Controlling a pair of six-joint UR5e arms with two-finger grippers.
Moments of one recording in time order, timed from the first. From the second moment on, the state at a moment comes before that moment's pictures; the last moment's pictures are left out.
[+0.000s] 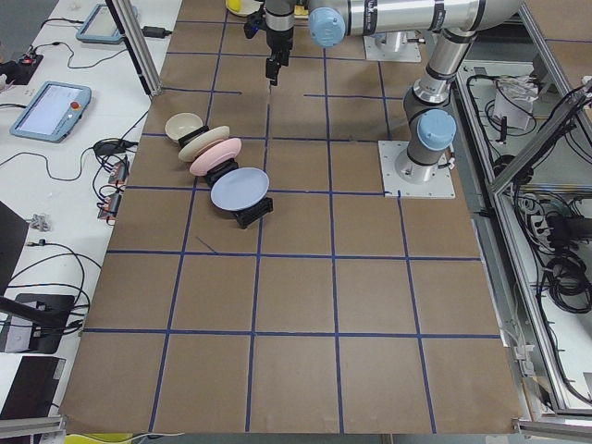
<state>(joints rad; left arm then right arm) -1.53 -1.56 -1.68 -1.45 1.52 0.39 0.80 -1.36 2.10 -2.20 -1.59 -0.87</state>
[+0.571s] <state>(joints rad) -1.53 -1.56 -1.68 -1.45 1.51 0.39 0.79 -1.31 2.11 -2.25 -1.59 -0.87</state>
